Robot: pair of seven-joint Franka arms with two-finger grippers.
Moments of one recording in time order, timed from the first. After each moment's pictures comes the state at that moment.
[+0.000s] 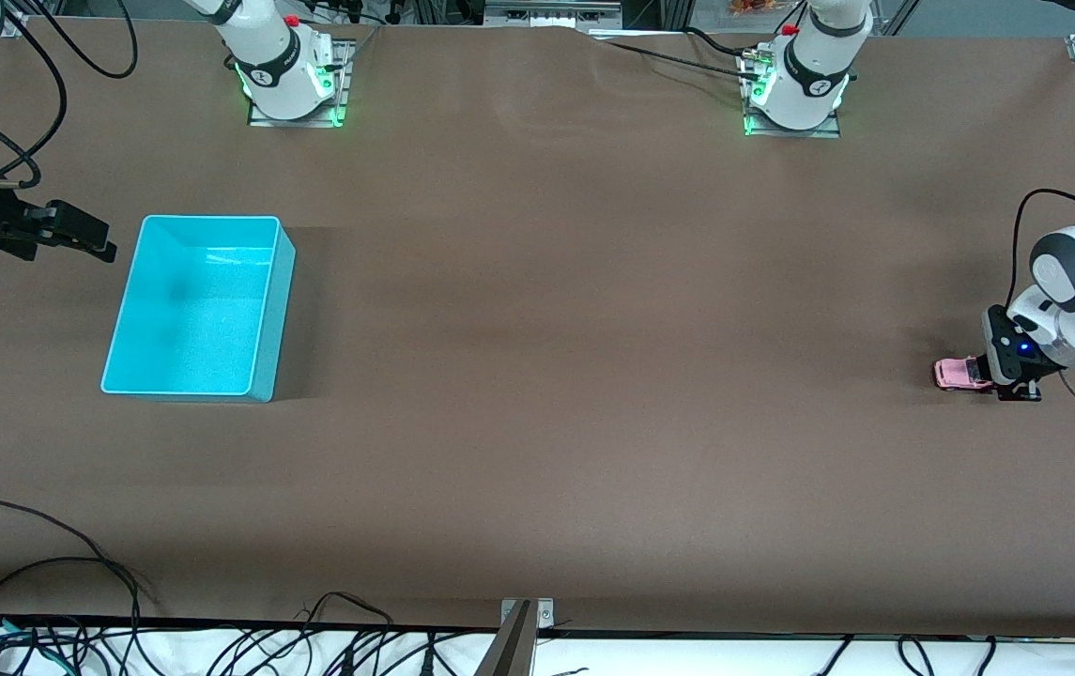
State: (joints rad) left arm 0.52 0.62 -0.09 -1.87 0.10 2.54 1.95; right arm 0.15 0.10 -0.15 -1.53 0.03 1.59 0.01
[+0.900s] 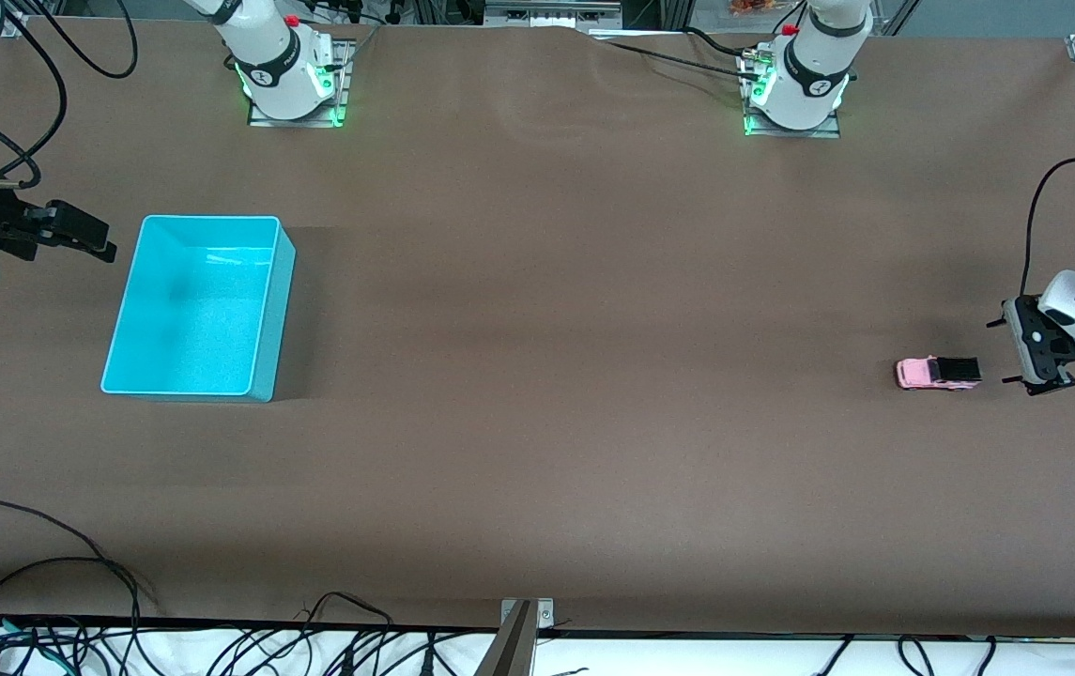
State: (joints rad) left arm 0.52 0.45 -0.17 -1.81 0.10 2.14 1.67; right arm 0.15 0.10 -0.15 -1.53 0.03 1.59 0.01
